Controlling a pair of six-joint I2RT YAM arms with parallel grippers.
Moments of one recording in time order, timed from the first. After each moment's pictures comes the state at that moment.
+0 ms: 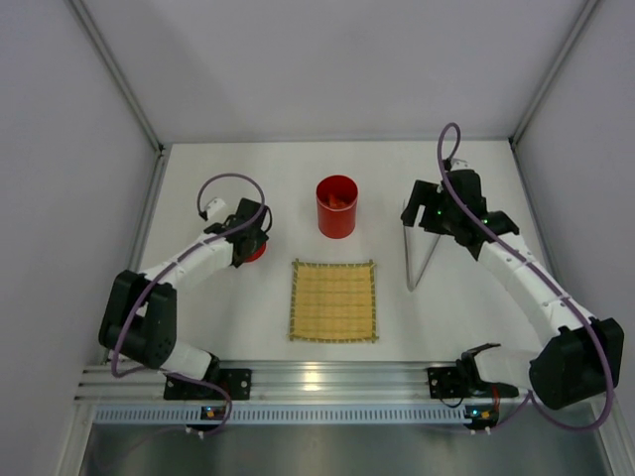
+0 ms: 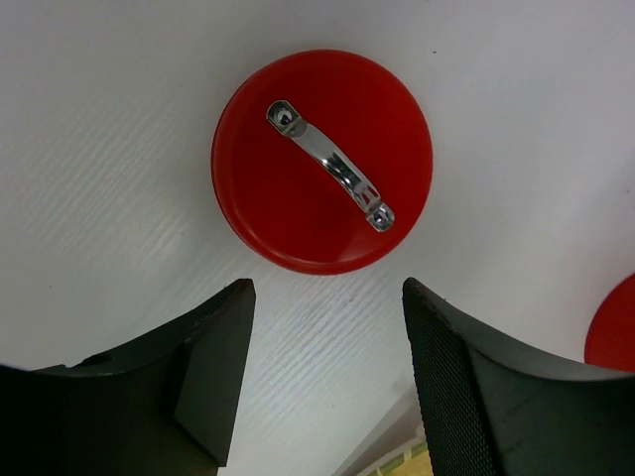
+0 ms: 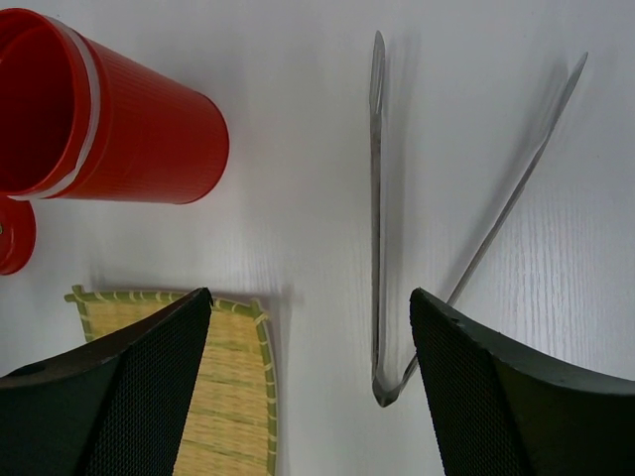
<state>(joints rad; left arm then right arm) -0.39 1.45 0.91 -0.48 -0.50 -1.06 0.30 1.23 1.04 -0.50 0.04 0.45</state>
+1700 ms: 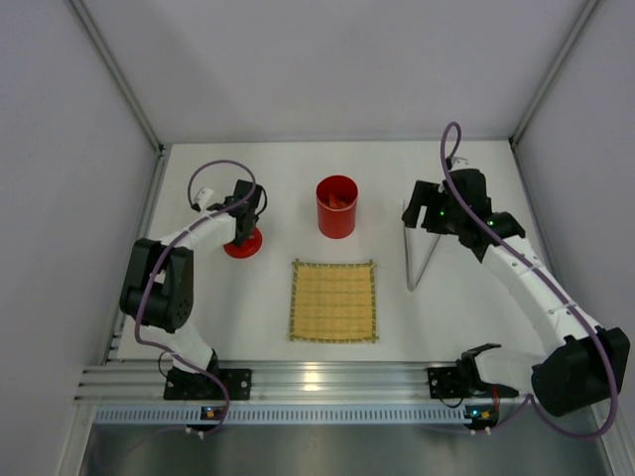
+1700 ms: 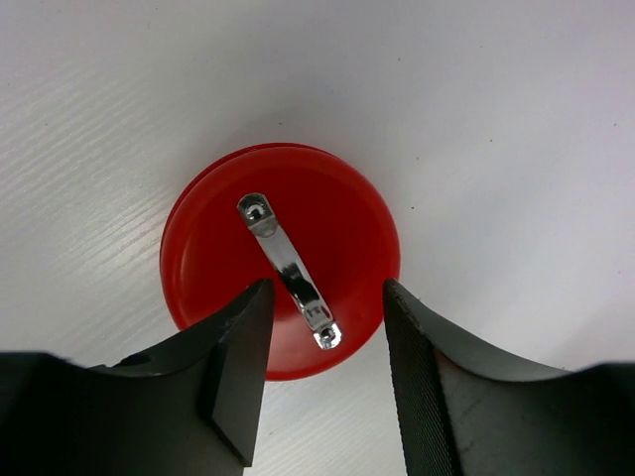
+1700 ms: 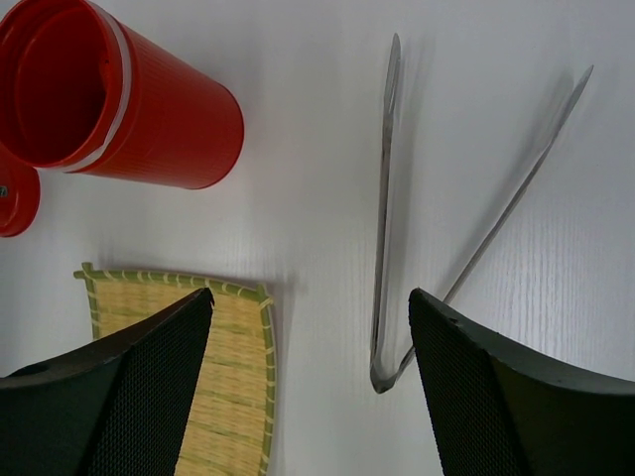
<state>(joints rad) -0.28 1.70 1.08 -0.43 -0.57 -1.25 0.30 1.19 1.06 -0.54 0.01 0.40</state>
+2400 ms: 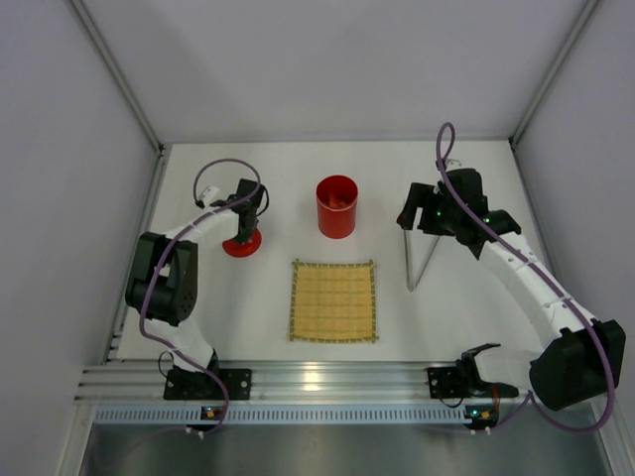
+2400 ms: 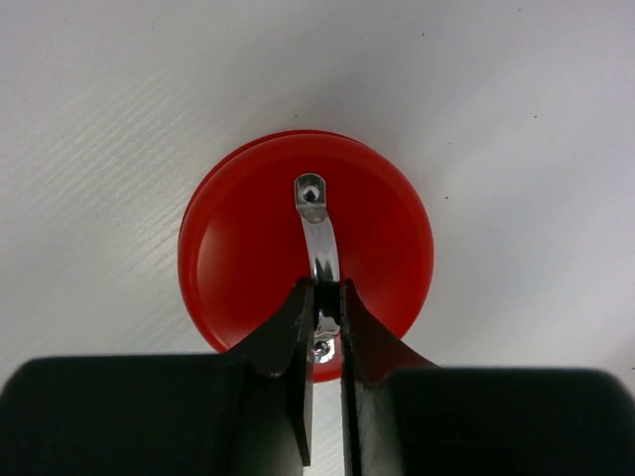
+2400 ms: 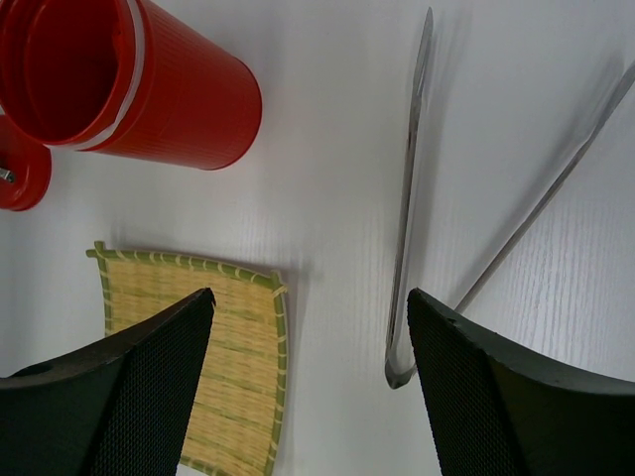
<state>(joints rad) -0.28 1.76 1.13 -0.49 -0.56 -1.17 0.30 1.22 1.06 -0.54 -0.06 0.40</state>
